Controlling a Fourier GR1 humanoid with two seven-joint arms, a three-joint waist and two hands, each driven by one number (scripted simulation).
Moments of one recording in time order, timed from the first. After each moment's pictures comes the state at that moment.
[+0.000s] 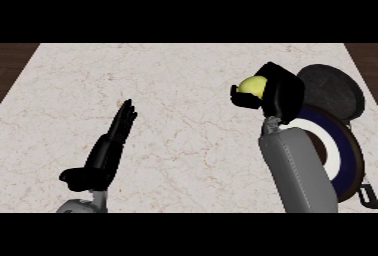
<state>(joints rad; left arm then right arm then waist) -0.06 0.12 -0.24 -1.57 0.07 0.11 -0.10 -0.56 0.00 0.03 -1.27 1.28 -0.30 0.67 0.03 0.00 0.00</state>
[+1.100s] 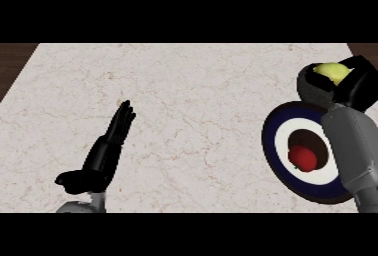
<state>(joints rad) -0.04 0.10 -0.22 -1.58 0.06 0.09 -0.12 -0.73 -0.31 -0.34 -0.66 1.11 -0.89 0.39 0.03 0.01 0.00</state>
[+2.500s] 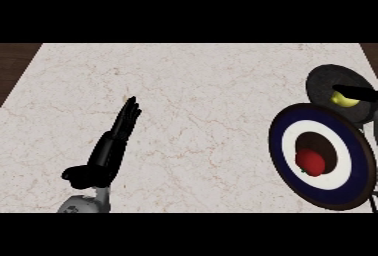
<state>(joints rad) -0.08 0.09 -0.22 -1.55 0.06 0.06 -0.12 -0.83 -0.52 -0.69 -0.28 0.63 -0.57 -0.19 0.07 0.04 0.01</state>
